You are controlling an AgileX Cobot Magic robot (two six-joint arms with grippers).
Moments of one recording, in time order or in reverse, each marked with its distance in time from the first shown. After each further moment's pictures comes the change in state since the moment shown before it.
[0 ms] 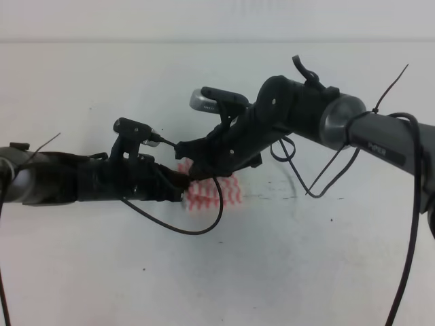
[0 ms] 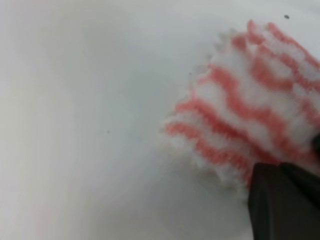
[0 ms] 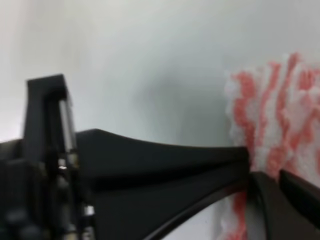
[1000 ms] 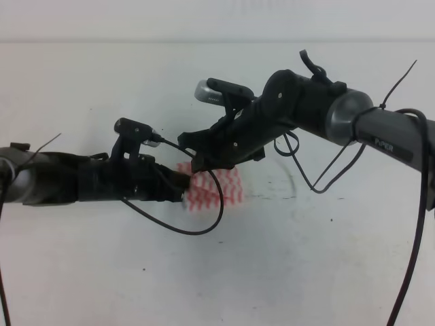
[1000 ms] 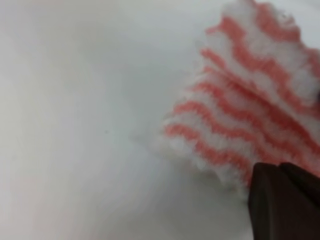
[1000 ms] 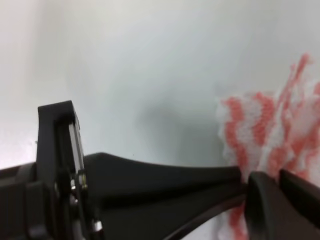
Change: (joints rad) left arm -0.011 0.001 -0.001 0.000 0.002 -0.004; right arm -0.014 -0.017 0.000 0.021 -0.022 -0.002
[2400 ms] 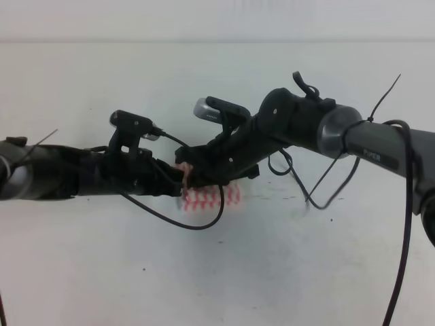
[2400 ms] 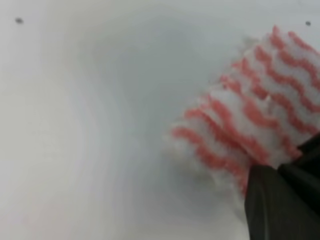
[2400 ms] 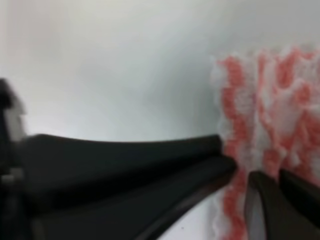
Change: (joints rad) left arm -0.018 -0.047 0.000 0.042 -0.098 -0.070; right arm 0.007 0.041 0.042 0.083 -0.040 -0.031
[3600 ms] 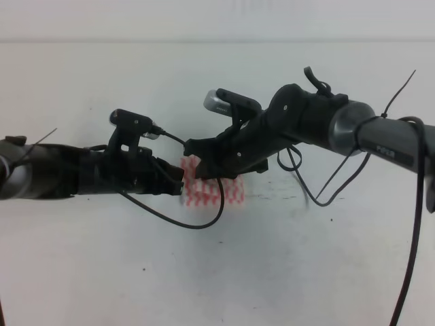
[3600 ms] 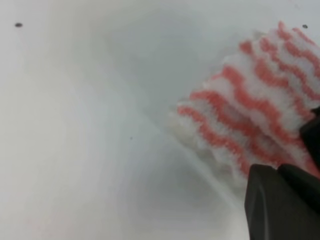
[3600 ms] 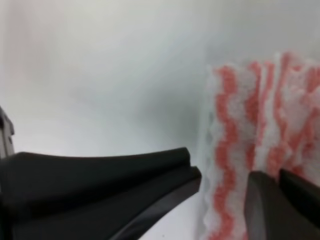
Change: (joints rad) left arm 0.000 -0.020 0.001 0.004 -0.015 0.000; right arm -0.018 -0.056 0.055 0.002 -0.045 0.002
